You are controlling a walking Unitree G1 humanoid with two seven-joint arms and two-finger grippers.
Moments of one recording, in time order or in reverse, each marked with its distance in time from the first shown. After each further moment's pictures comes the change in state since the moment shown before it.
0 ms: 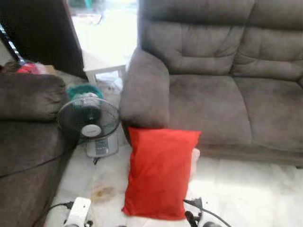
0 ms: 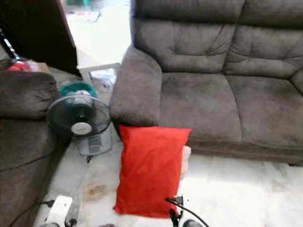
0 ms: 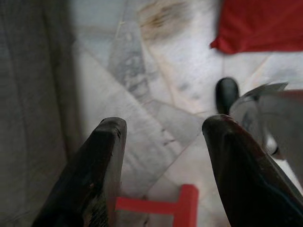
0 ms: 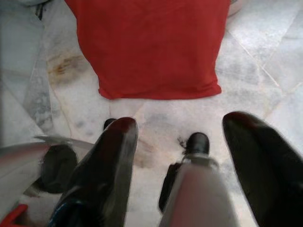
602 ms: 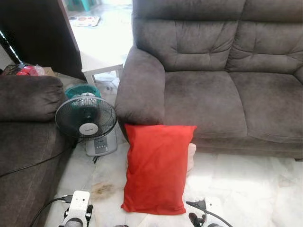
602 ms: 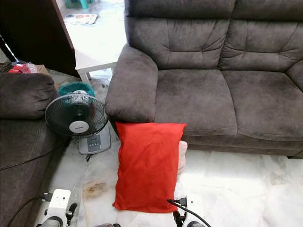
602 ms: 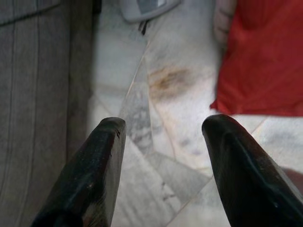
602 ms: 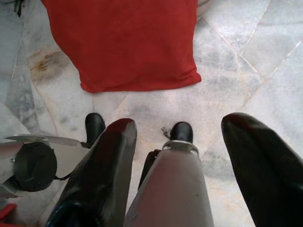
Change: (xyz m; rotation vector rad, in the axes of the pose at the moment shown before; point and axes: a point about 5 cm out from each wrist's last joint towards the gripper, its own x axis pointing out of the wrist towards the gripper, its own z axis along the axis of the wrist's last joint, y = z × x) left arm -0.005 -0.003 0.019 -0.076 -0.277 0.112; right arm -0.002 -0.007 -0.006 0.006 0.016 -0.025
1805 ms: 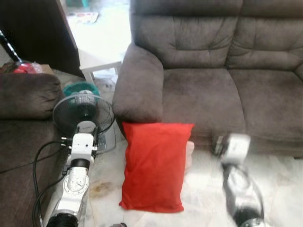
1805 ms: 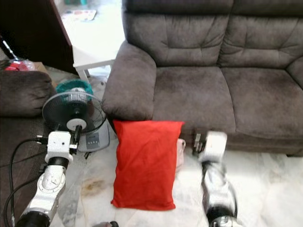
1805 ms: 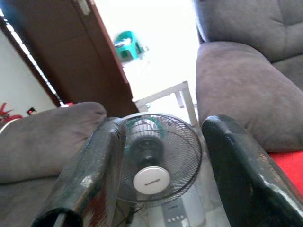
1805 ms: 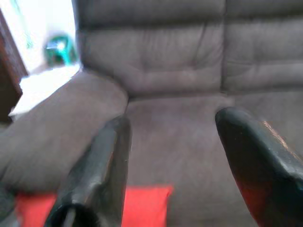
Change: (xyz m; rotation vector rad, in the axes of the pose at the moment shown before) left arm -0.025 0.014 0.175 0.005 -0.871 0.137; right arm -0.059 0.001 0.199 -0.114 -1.091 -0.029
